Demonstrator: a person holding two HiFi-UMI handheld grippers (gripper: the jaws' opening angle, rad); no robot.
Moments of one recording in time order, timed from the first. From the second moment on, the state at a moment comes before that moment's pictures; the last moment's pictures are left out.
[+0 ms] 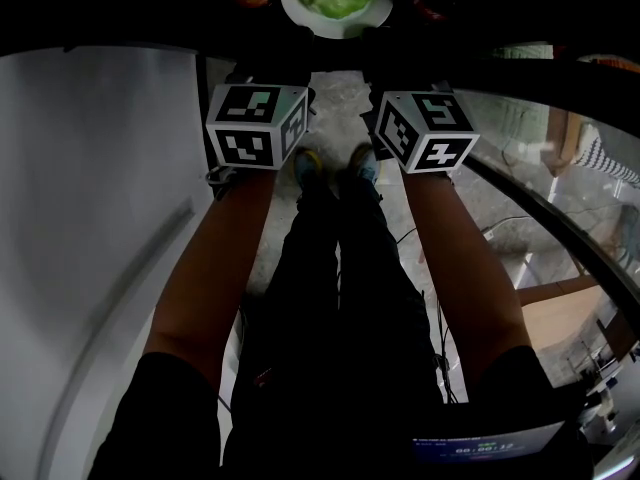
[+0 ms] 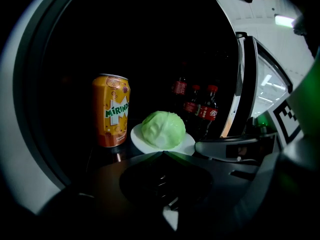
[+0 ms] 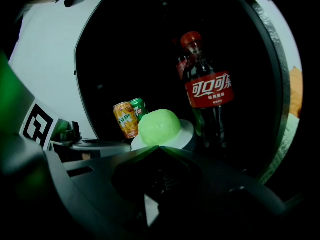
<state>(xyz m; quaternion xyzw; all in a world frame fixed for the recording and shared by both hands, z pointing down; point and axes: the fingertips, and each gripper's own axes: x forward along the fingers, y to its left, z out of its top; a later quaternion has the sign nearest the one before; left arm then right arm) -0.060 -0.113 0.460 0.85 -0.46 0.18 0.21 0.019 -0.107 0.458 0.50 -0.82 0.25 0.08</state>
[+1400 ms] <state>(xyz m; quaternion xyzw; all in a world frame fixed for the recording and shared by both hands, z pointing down) -0.069 -0.048 0.317 0.87 -0.48 0.08 0.09 0.031 -0.049 0.283 0.57 -0.82 0.07 0.00</state>
